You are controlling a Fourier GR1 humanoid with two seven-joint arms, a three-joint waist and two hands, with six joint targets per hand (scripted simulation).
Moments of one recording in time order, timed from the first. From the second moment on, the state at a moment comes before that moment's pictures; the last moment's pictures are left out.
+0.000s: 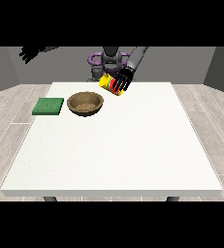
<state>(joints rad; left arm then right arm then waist) -0.77 0.04 -0.31 -0.50 -0.77 0.65 0.04 -0.18 -0.38 -0.40 -1.29 -0.40 0.34 0.04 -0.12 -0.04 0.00</state>
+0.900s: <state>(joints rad) -1.04 0.00 -0.71 -0.47 -1.22 0.27 0.59 -0.27 -0.37 -0.37 -1.12 -0.37 0.37 -0.01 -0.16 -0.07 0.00</state>
